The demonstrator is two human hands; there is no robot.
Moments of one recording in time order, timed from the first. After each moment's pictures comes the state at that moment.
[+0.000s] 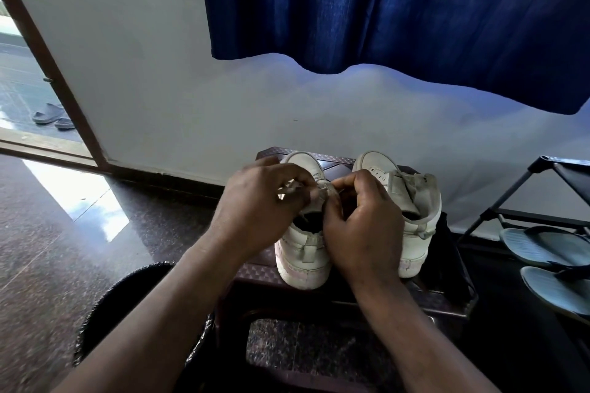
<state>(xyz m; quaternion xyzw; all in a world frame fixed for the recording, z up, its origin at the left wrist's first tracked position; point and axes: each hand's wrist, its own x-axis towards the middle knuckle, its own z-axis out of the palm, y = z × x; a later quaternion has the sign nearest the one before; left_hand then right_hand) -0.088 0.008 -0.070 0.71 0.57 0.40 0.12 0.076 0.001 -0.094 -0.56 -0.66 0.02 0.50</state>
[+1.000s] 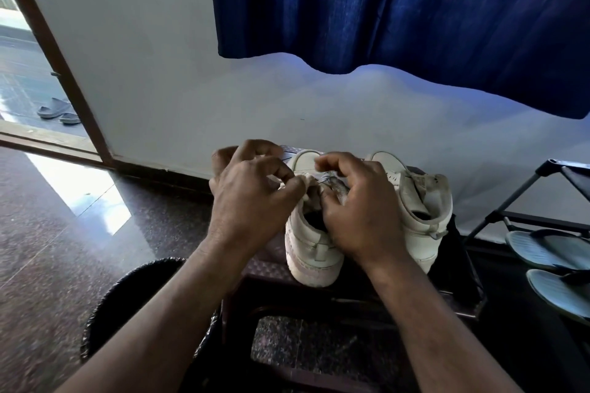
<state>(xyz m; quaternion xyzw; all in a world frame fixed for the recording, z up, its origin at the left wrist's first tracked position) -0.098 -0.003 -0.069 0.61 0.65 0.44 0.13 0.066 0.010 -0.068 -0.53 -0.74 0.08 0.42</state>
